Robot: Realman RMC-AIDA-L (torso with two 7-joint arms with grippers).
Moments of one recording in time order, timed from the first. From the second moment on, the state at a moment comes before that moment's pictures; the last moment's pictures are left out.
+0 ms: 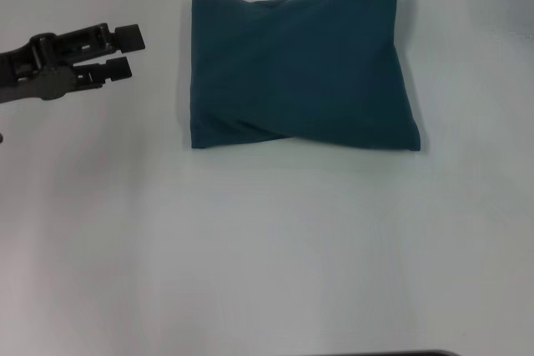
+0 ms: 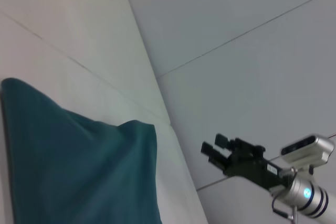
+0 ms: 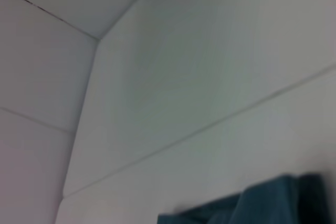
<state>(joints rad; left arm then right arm) -0.48 -2.06 -2.65 -0.81 -1.12 1.79 -2.33 0.69 1.88 -0.71 -0.59 -2.04 -1.25 2.57</state>
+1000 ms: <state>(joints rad) -0.47 -2.06 -2.65 -0.81 -1.12 1.79 -2.33 0.90 1.99 -0.84 -0.33 -2.14 -0.70 2.57</state>
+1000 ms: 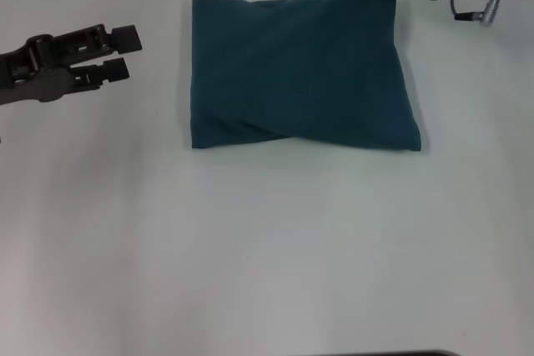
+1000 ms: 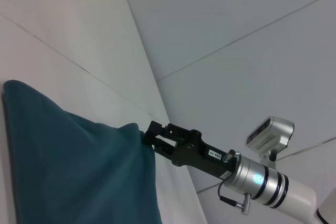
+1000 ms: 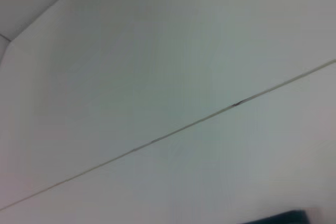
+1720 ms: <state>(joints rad) -0.47 -2.05 -2.64 -0.81 -1.11 1.79 -2.35 0.67 1.92 -0.74 -0.72 -1.89 -1.33 2.43</state>
